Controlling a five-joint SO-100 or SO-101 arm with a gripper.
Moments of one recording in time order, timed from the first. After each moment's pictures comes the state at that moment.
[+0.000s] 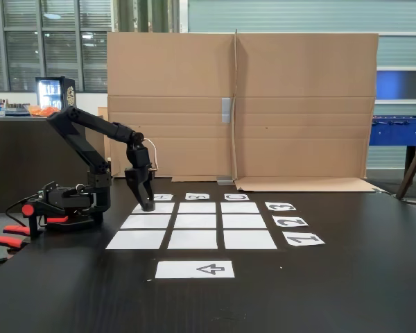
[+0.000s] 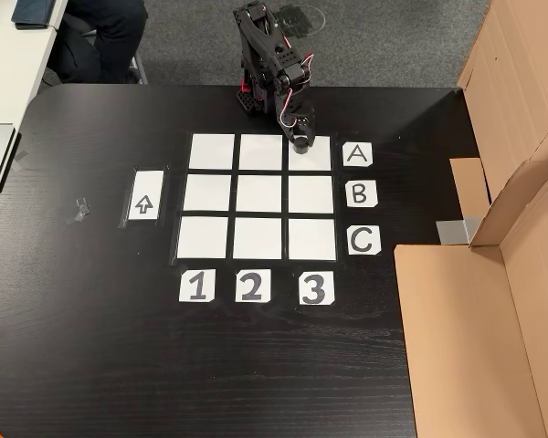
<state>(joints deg) -40.3 126.6 152.5 57.1 -38.8</state>
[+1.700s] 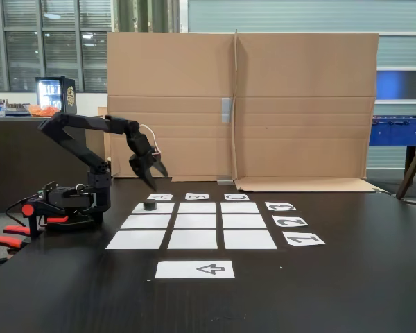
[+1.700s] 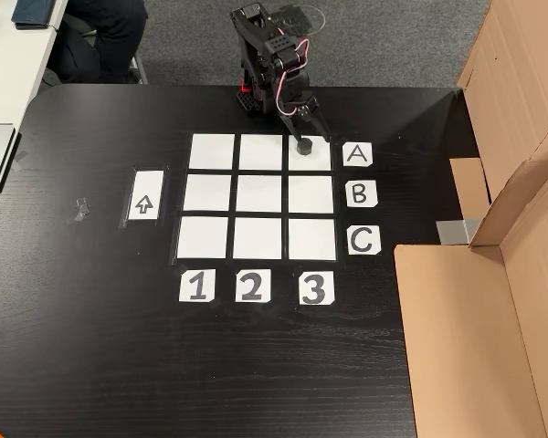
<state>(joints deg) -37.1 140.1 144.8 57.7 -37.9</state>
